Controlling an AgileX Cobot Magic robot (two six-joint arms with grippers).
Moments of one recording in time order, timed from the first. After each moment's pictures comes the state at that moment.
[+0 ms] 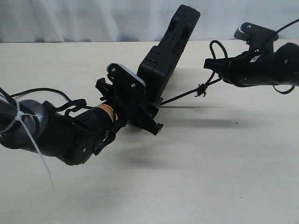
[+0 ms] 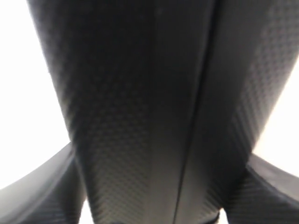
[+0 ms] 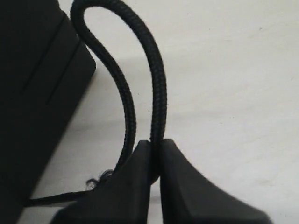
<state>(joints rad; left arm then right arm) -0.64 1.98 -0.75 -0.24 -0.78 0.30 0.15 1.74 -0.92 0.33 0.00 0.02</state>
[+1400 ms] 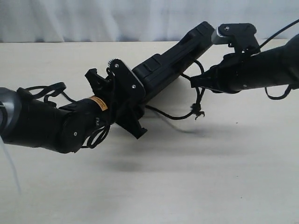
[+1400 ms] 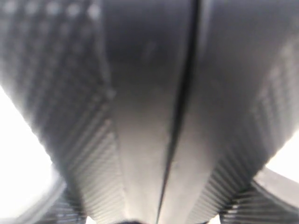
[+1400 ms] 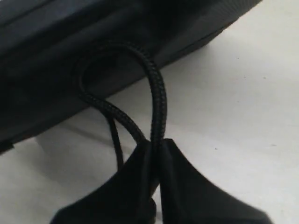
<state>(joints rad) -0.62 1.84 -0.75 -0.44 -0.53 0.75 0.23 1.60 -0.90 0.85 0.29 -0.77</state>
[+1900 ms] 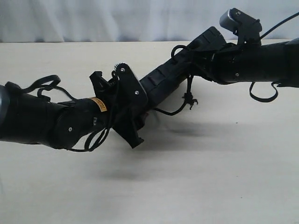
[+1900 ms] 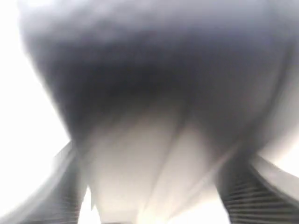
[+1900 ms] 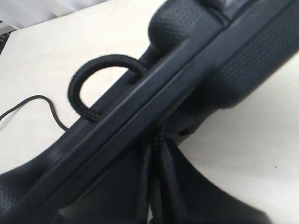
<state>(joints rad) -0.62 1.79 -0.75 -0.40 -0.34 0.81 0.23 1.60 -0.90 1.43 0.32 -1.01</state>
